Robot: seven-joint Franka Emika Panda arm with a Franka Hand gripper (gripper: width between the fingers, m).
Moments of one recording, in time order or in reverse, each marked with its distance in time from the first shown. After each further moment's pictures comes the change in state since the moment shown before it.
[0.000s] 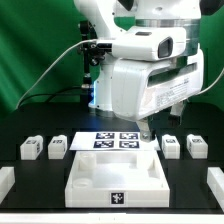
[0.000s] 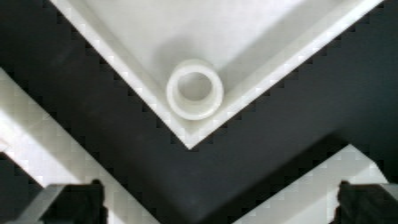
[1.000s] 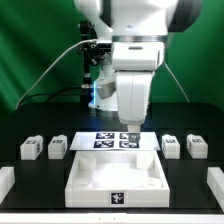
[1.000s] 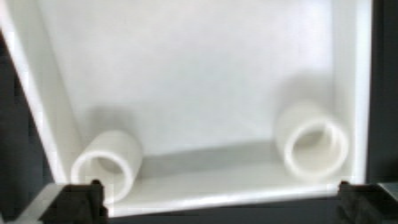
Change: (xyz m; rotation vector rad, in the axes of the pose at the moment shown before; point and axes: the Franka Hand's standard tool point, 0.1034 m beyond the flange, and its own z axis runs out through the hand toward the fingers) arm -0.081 -0.023 0.029 -0.071 0.024 -0.728
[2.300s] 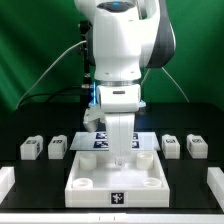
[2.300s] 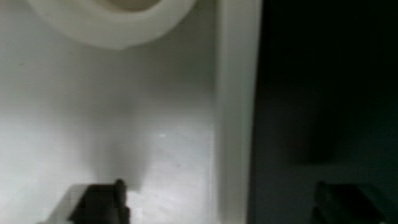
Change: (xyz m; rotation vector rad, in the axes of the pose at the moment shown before) arm -0.009 -0.071 0.075 0.046 0.021 0.040
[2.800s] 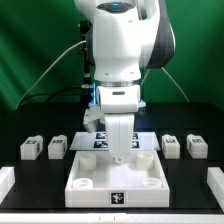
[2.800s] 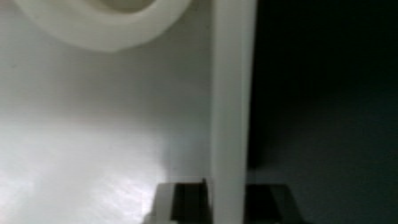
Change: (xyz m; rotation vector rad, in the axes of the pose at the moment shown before) arm 0.000 -0.001 0.001 0.002 0.000 0.001
